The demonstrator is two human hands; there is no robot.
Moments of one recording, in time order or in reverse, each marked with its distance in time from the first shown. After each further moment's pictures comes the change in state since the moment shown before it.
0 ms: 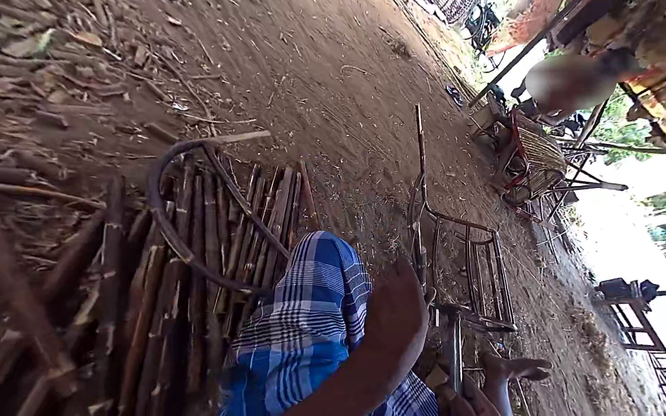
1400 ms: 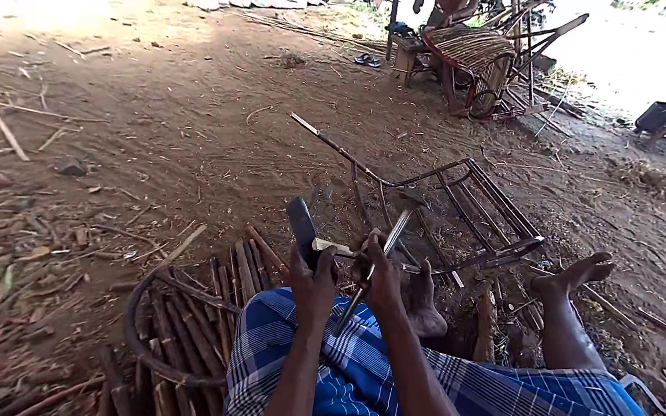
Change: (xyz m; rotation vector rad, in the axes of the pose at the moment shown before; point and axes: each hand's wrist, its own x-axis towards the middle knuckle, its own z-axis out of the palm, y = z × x) left_hand 0.108 -0.047 0.060 -0.680 0.130 0.277; right_hand 0.205 -0.024 0.082 0.794 0.011 -0.335
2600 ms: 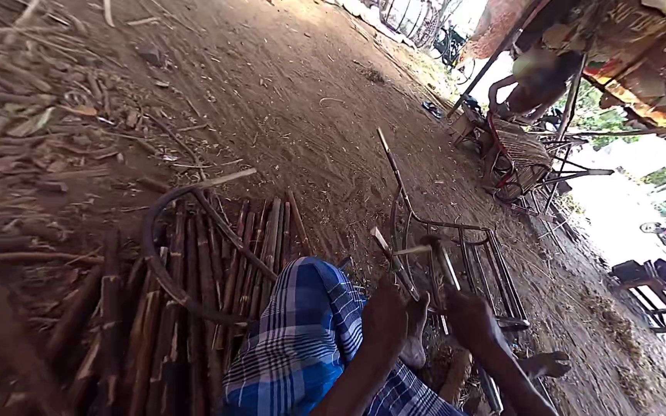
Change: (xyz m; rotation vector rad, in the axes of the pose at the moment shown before) left_hand -0.060 0.051 0.017 0.710 -0.330 -0.523; right_hand -0.034 -0.113 -0.010 -1.760 -0.104 0.138
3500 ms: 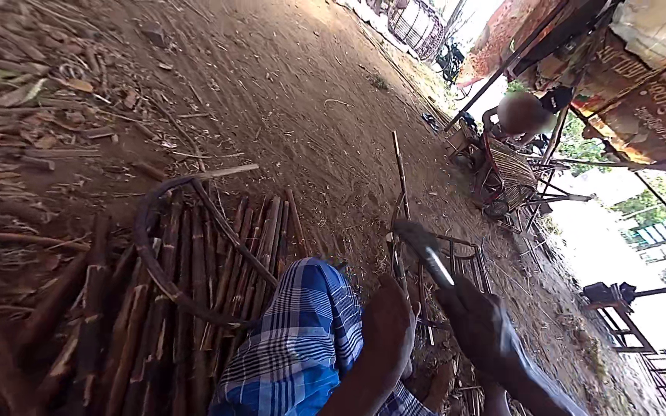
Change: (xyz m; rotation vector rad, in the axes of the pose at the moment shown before) left_hand -0.024 0.020 -0.044 -0.010 0.072 0.006; right_hand -0.024 -0.065 -0.034 -0.270 0.189 -0.706
